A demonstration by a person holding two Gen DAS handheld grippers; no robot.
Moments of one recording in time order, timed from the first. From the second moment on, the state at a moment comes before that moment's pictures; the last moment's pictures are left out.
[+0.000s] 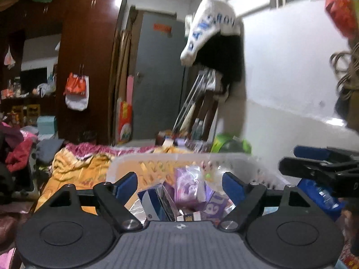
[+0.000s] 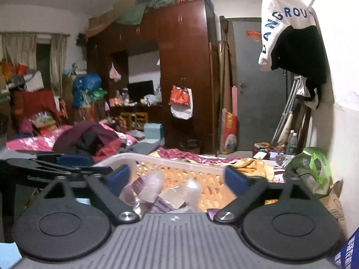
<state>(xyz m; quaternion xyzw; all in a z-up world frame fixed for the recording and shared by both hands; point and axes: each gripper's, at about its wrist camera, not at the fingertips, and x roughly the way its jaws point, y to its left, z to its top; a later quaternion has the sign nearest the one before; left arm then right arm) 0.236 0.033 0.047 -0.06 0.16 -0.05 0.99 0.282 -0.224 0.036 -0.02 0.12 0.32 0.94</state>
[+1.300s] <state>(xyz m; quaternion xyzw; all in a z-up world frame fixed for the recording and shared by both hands) 0.167 0.005 0.038 -0.01 0.19 -0.02 0.98 0.220 -0.247 0.018 -0.03 0.19 0.23 0.95</state>
